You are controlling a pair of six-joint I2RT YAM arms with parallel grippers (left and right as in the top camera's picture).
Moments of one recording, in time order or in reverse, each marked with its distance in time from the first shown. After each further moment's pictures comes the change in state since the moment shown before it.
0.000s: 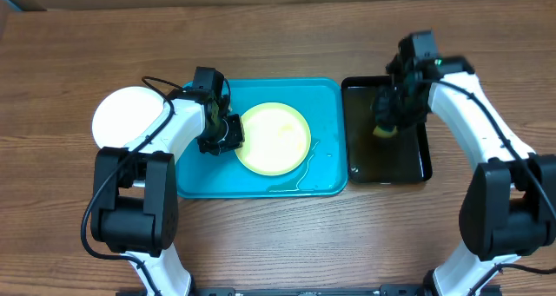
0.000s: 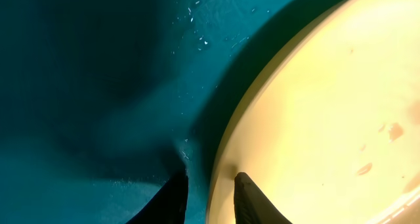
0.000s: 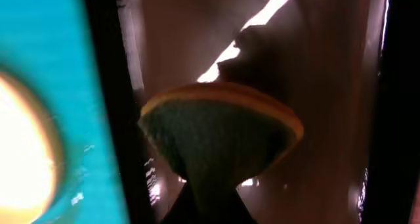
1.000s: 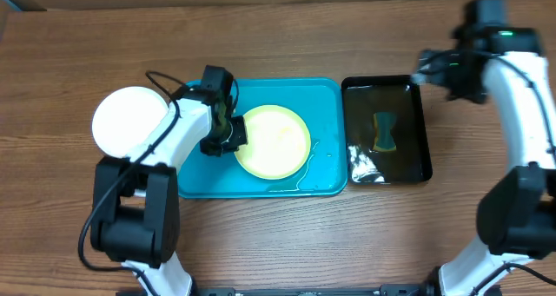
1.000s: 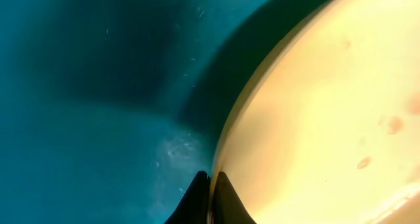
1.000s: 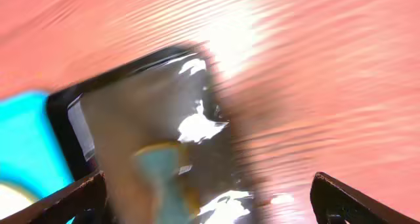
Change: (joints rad) left arm -0.067 -0.067 0.041 -0.110 -0.126 -0.015; right arm -0.257 0.008 0.309 -0.190 0.108 0.063
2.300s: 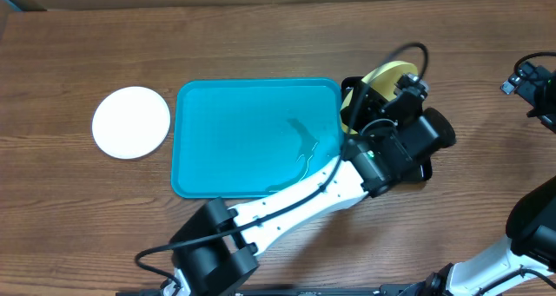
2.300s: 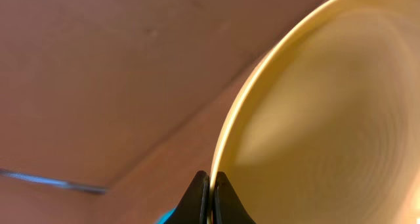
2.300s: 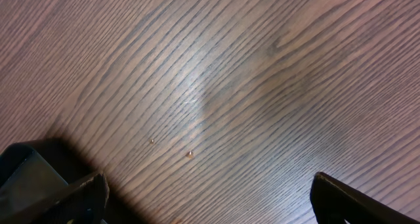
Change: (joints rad) left arm -0.842 0.112 0.401 0.444 -1.240 0.537; right arm -0.359 0.000 0.000 -0.007 0.014 0.012
